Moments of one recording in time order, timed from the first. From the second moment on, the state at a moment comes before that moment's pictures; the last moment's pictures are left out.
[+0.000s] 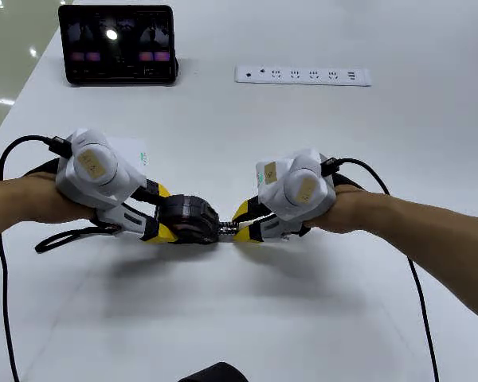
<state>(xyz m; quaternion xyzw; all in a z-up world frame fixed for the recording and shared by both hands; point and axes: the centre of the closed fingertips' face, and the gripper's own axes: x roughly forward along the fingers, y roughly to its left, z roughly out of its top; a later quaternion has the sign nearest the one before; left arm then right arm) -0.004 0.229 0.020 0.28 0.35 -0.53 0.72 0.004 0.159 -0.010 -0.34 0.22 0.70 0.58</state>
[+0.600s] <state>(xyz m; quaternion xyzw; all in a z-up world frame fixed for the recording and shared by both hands) -0.004 0.228 0.020 0.28 0.35 -0.53 0.72 0.006 0.140 -0.010 -0.35 0.23 0.70 0.58</state>
